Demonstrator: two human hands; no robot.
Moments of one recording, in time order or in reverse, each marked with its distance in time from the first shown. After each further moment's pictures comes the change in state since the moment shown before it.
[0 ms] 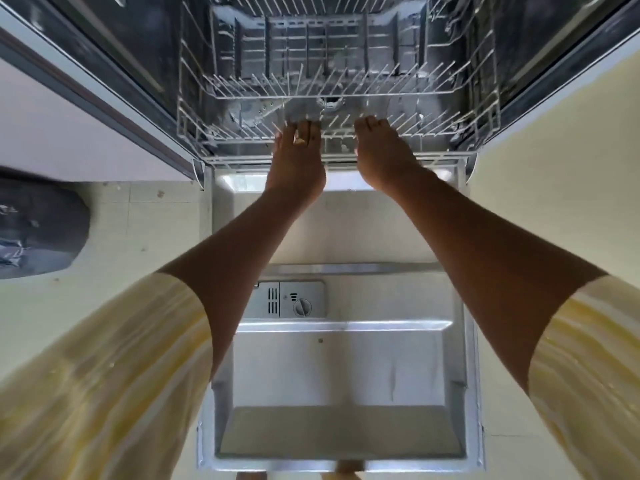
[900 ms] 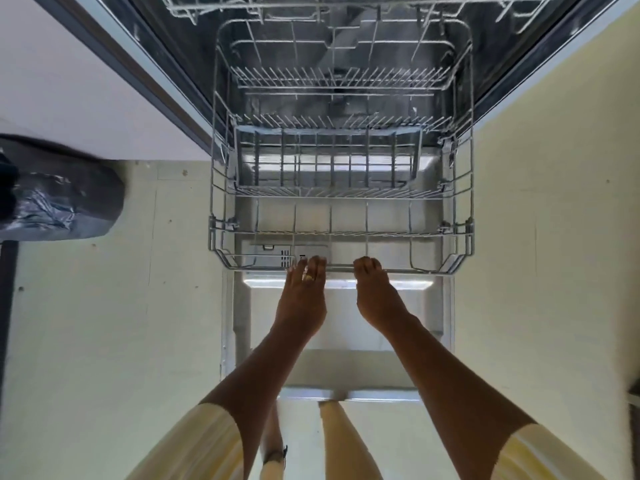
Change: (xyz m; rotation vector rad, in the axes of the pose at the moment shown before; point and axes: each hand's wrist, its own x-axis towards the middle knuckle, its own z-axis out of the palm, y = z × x) left_hand -0.250 0.041 0.028 -0.213 -0.275 -0.071; right_hand -0.237 -0.050 0.068 0.234 -0.282 0.012
